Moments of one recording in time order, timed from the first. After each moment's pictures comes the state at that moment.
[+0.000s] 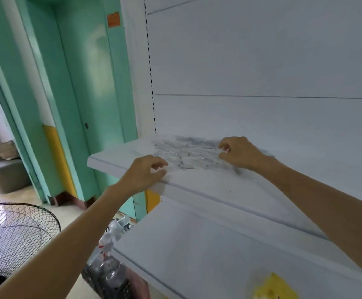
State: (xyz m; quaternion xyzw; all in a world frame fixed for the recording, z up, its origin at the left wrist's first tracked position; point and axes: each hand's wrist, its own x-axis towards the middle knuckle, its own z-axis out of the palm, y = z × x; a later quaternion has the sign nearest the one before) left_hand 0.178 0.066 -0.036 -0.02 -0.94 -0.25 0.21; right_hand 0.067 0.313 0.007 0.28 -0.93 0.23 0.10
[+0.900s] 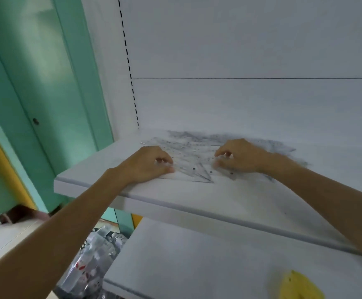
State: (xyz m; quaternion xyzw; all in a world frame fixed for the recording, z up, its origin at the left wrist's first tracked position) left_hand 0.048 -0.019 -0.034 -0.19 -0.96 -0.19 0.10; right_hand 0.005 0.252 -0.018 0.30 -0.95 0.11 0.04
